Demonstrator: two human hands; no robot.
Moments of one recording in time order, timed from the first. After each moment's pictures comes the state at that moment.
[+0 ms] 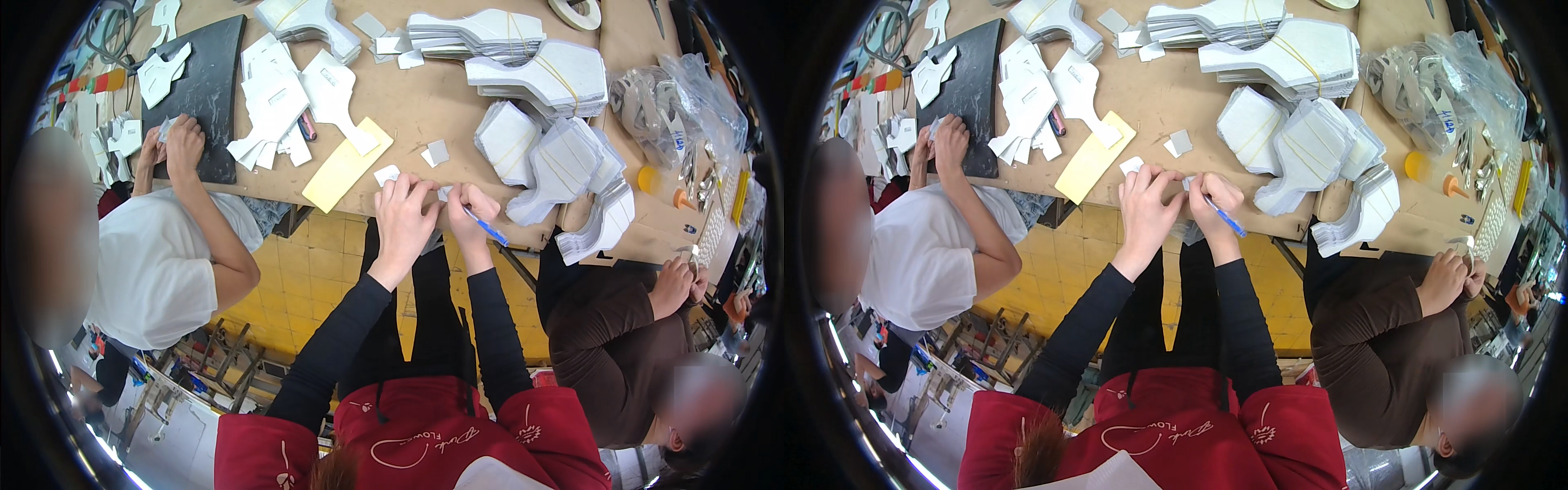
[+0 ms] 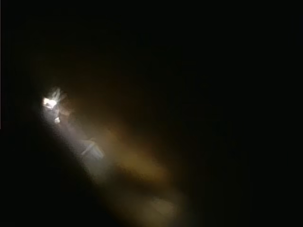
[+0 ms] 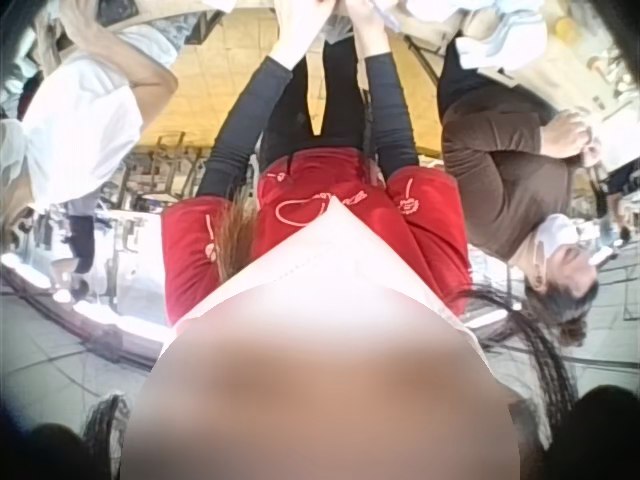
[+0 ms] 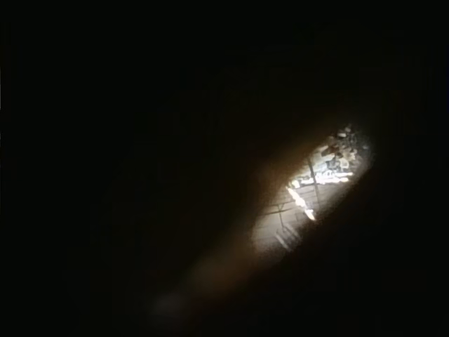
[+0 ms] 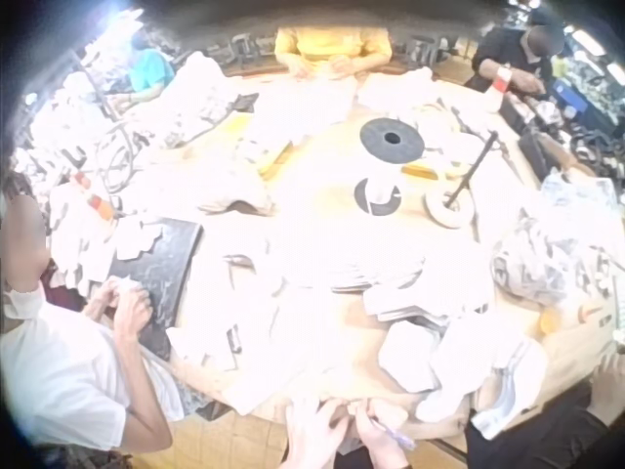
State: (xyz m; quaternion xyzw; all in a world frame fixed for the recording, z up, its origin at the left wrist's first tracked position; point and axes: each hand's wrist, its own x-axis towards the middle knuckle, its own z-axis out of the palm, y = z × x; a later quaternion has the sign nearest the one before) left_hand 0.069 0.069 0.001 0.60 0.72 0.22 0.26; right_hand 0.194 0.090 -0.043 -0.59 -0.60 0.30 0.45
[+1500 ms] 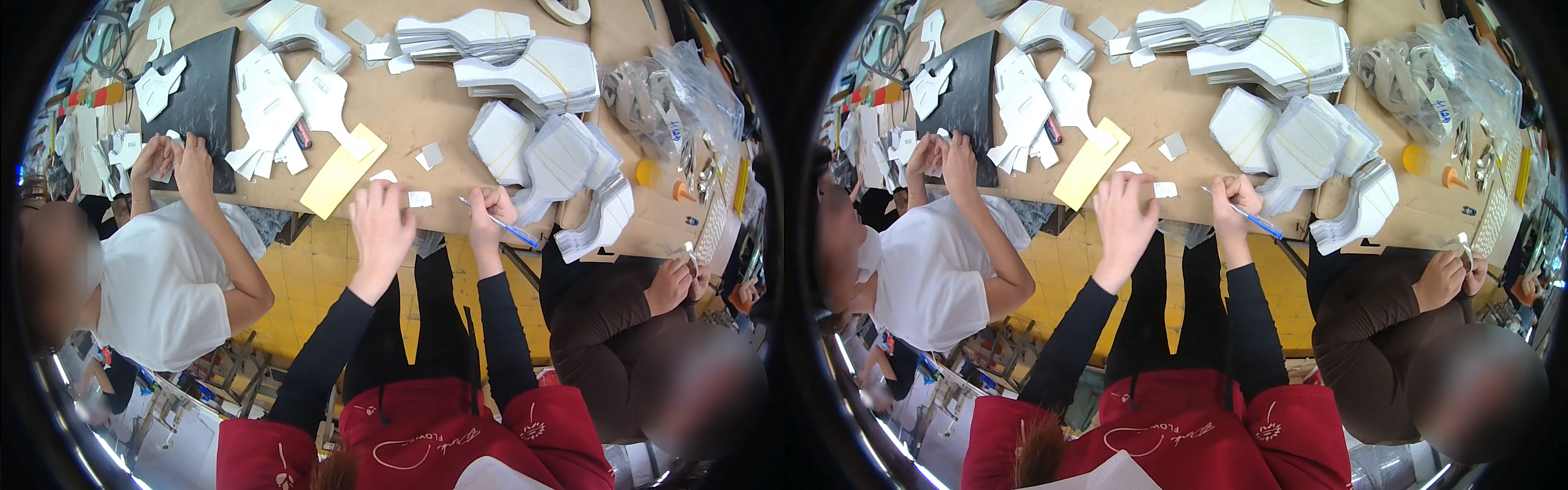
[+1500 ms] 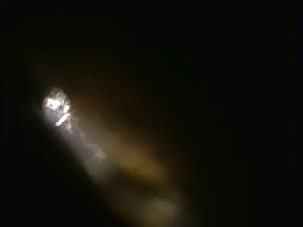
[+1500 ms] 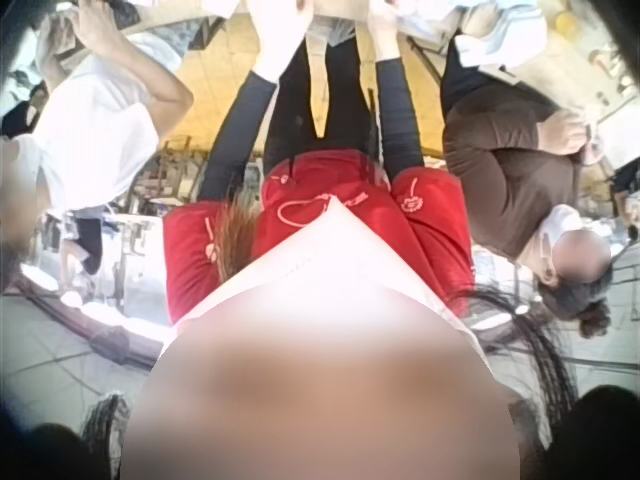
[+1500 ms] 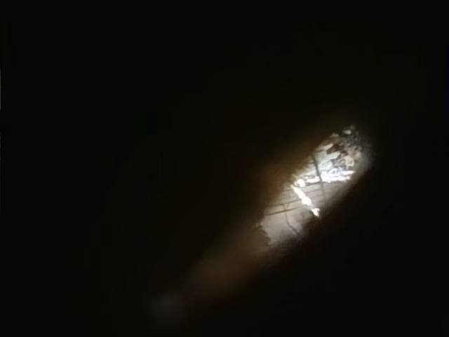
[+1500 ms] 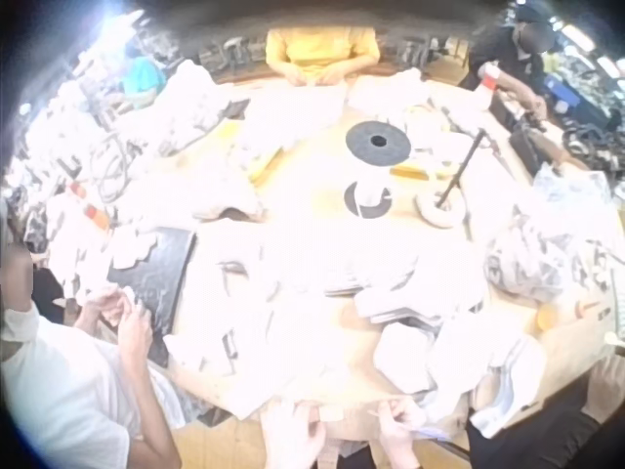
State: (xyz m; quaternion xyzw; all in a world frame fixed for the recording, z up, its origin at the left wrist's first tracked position) left_hand 0.047 0.071 0.025 0.62 0.74 0.14 0.22; right_hand 0.223 0.081 -0.052 -0.58 -0.42 0.45 0.53
